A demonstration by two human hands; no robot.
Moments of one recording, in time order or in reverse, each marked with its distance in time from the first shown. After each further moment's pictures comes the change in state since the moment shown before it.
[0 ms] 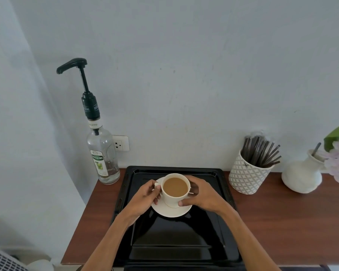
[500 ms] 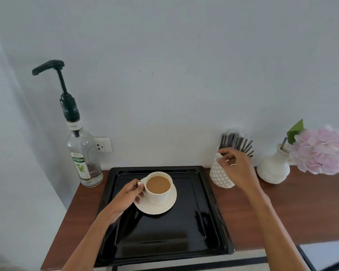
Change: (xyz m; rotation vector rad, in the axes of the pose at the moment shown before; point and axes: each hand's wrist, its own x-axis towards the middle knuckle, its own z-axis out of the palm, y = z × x) left_hand 0.000 0.011 -0.003 -0.019 -0.025 -0.085; right_hand -0.067 -0.044 -0.117 -0.354 0.726 -0.005
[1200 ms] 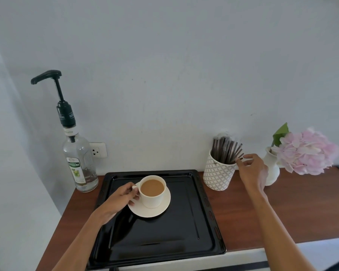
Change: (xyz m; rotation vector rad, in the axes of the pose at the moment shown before) left_hand -0.010 0.019 -0.002 0.115 -0.028 -0.020; right_hand 0.011 0.052 -0.027 0.021 0.420 0.301
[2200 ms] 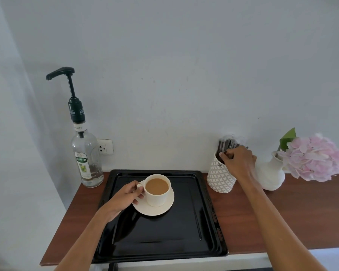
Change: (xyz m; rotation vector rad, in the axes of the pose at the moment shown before) left_hand -0.003 -0.003 0.003 0.015 0.028 0.003; right_hand 0.001 -0.053 0.022 -0.415 -0.251 -0.326
